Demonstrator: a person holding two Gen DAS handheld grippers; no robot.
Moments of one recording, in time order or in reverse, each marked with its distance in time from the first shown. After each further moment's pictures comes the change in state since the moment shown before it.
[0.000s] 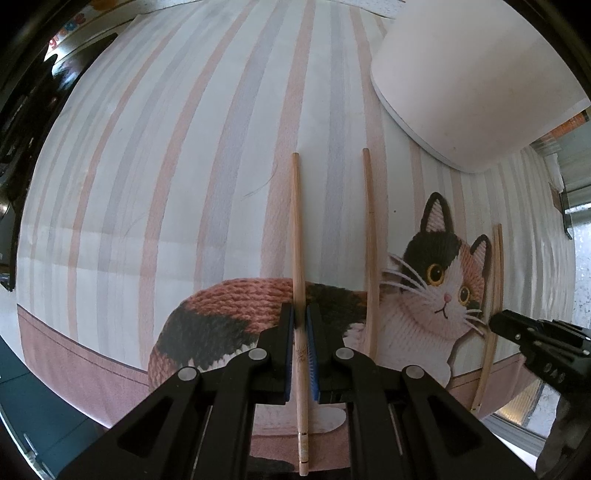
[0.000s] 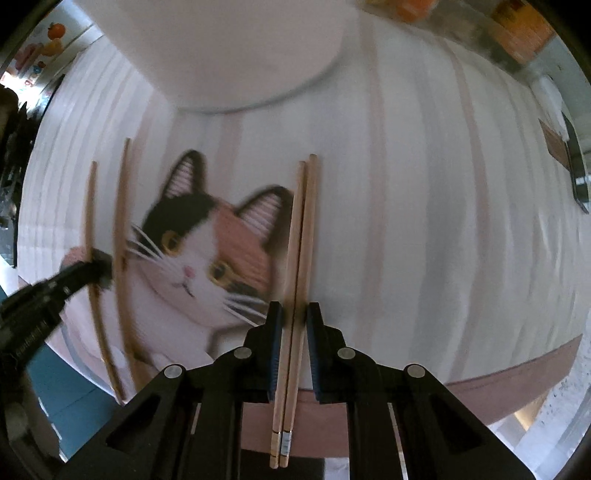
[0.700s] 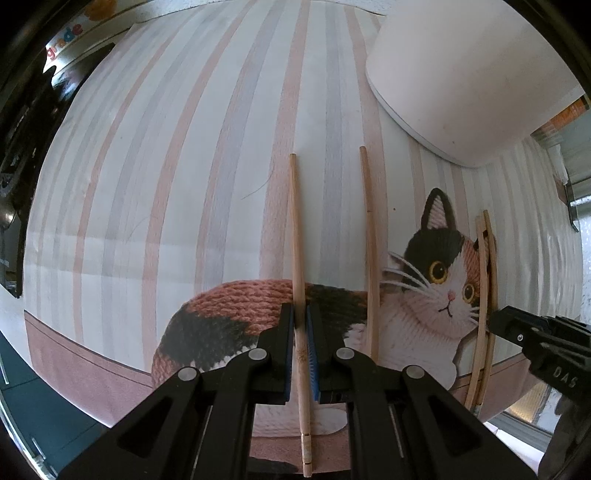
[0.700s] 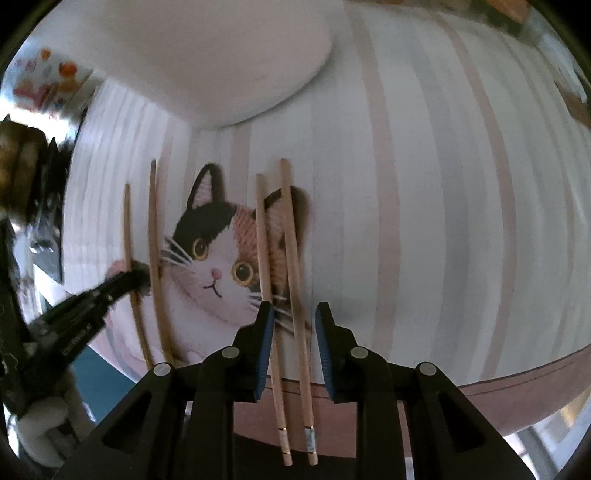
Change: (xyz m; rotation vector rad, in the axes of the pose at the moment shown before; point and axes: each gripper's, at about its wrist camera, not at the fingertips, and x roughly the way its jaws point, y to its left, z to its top) left arm 0.005 -0.011 -0.005 0.024 -0.010 0.035; right arm 0.000 -0.032 -0.003 0.050 -0.011 0.195
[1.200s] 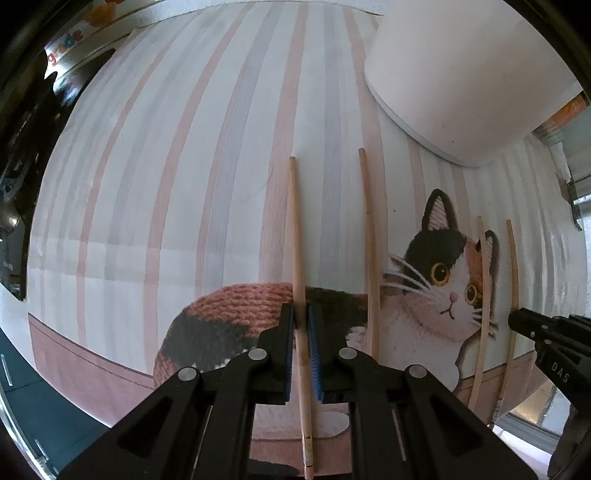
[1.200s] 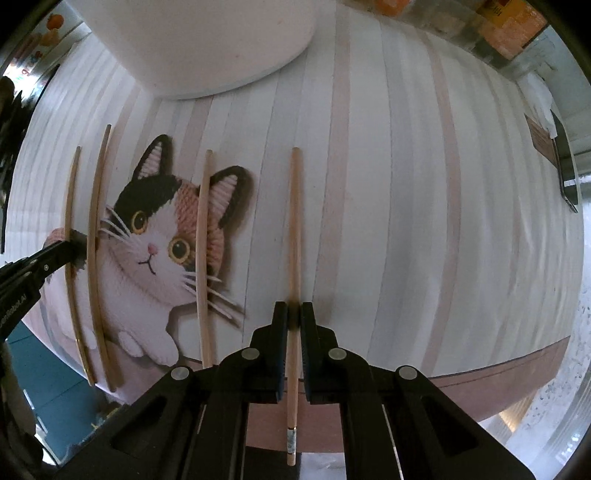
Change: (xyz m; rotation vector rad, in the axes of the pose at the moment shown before) left arm 0.000 -0.006 -0.001 0.019 -0.012 0.024; right arm -0.008 0.010 -0.011 -0.078 0.024 -0.252
